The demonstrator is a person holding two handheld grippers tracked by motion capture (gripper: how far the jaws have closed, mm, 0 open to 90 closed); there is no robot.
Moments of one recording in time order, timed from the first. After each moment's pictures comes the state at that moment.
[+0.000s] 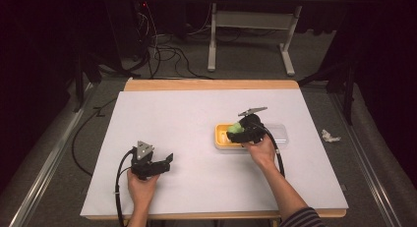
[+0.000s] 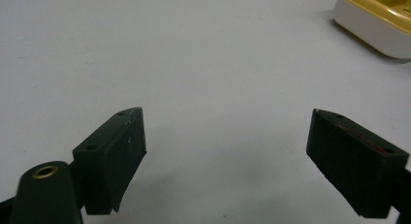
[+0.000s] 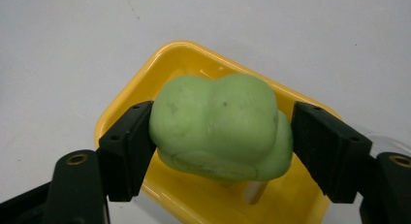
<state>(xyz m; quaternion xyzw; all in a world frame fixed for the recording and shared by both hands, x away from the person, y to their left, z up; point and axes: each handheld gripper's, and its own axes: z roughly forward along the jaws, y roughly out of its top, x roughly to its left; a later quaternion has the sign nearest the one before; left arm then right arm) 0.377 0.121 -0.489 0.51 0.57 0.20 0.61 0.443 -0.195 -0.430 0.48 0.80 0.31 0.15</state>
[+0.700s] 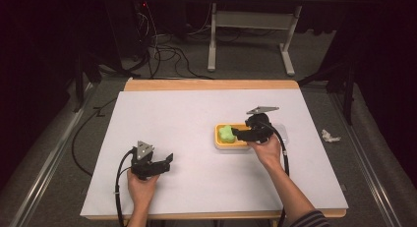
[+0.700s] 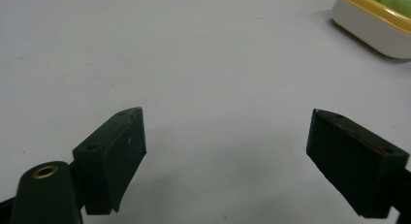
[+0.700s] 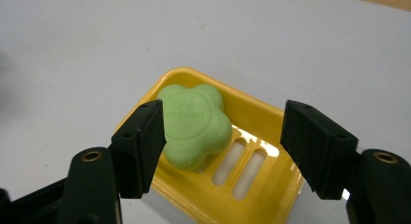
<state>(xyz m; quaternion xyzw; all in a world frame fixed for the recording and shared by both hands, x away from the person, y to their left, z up) 0.378 0.121 -0.489 0.51 0.57 0.20 0.61 0.430 -0.214 -0.412 0.48 0.78 0.37 0.17</state>
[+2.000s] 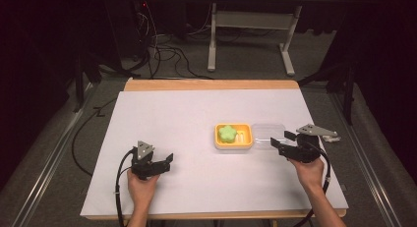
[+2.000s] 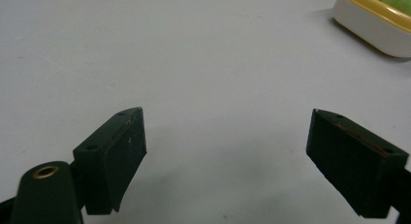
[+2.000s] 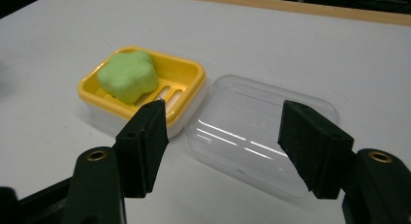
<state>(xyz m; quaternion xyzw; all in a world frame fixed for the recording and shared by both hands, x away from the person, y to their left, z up) 0.377 0.121 -0.490 0.52 0.57 0.21 0.60 0.350 -0.320 -0.409 0.50 0.73 0.42 0.22</state>
